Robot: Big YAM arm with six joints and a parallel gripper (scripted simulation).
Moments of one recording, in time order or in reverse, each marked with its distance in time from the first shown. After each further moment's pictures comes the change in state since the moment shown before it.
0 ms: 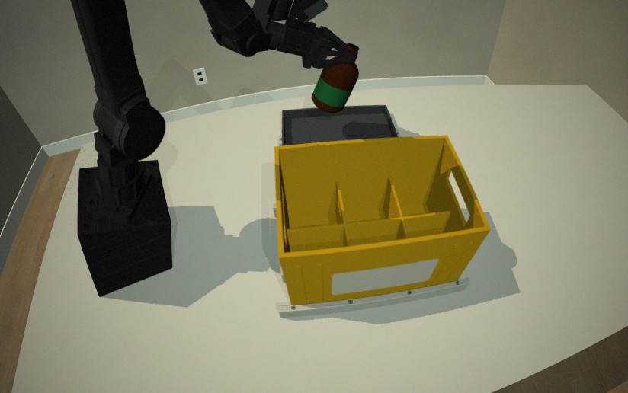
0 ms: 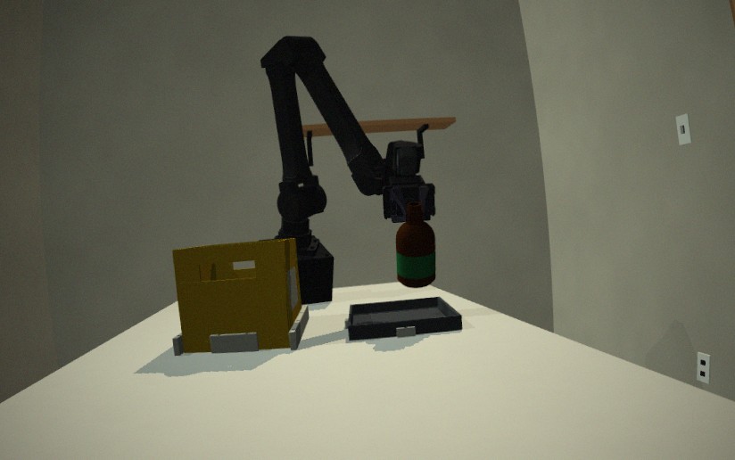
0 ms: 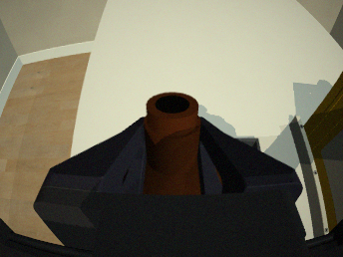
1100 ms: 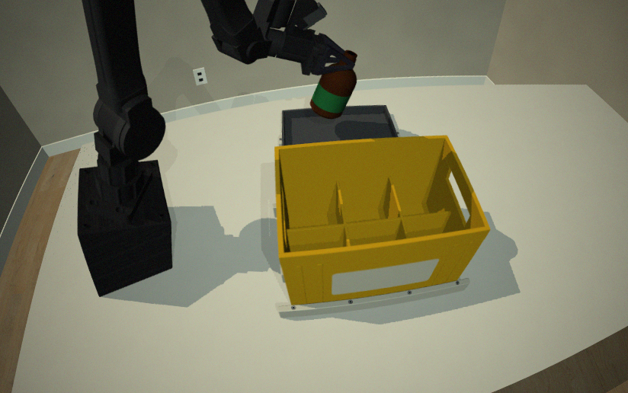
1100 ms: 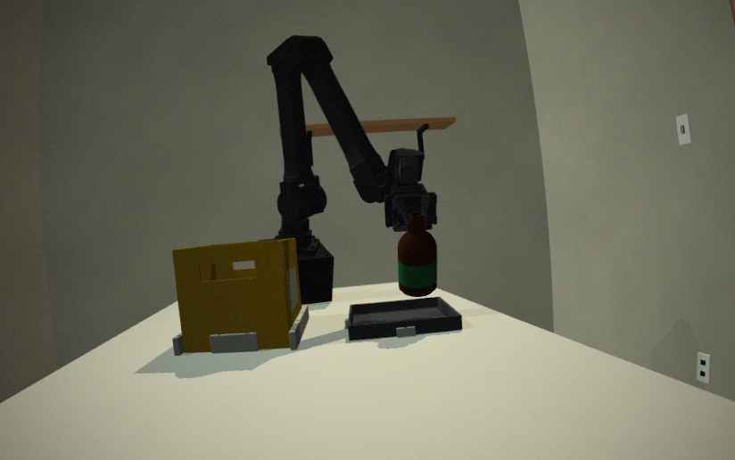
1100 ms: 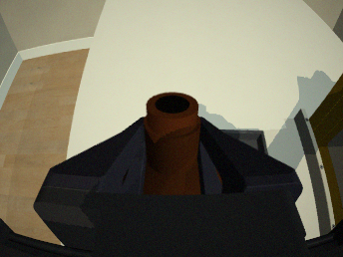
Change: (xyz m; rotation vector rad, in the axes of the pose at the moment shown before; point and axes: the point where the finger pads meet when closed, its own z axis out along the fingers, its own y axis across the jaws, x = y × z) arm 0.018 0.003 0.004 -0.005 0.007 -0.009
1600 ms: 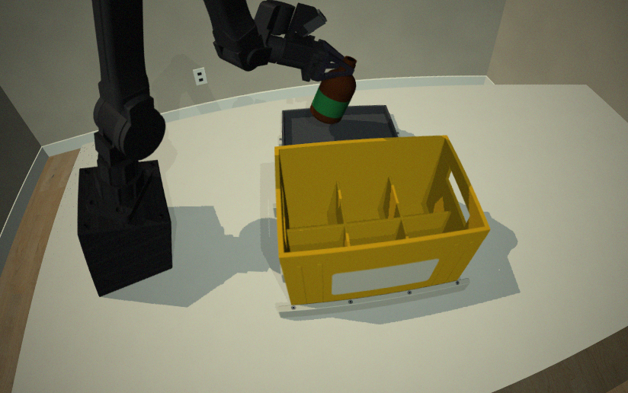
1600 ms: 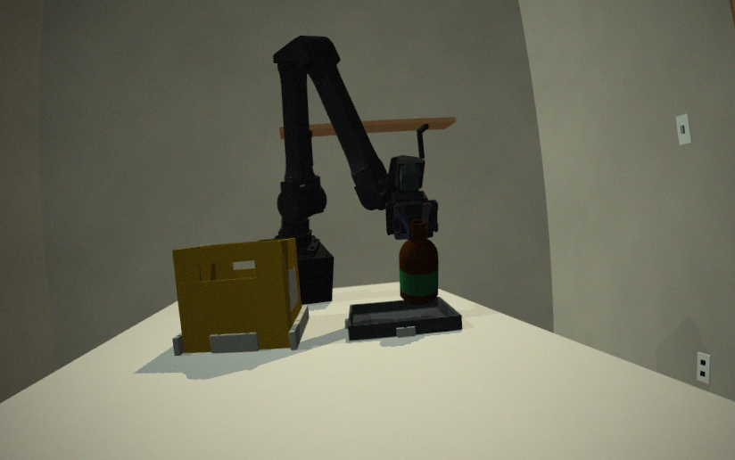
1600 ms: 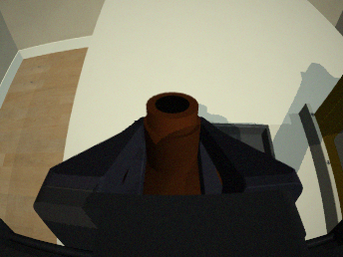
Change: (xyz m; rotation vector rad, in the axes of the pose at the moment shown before) arm 0.014 0.002 0.005 -0.004 -0.001 0.002
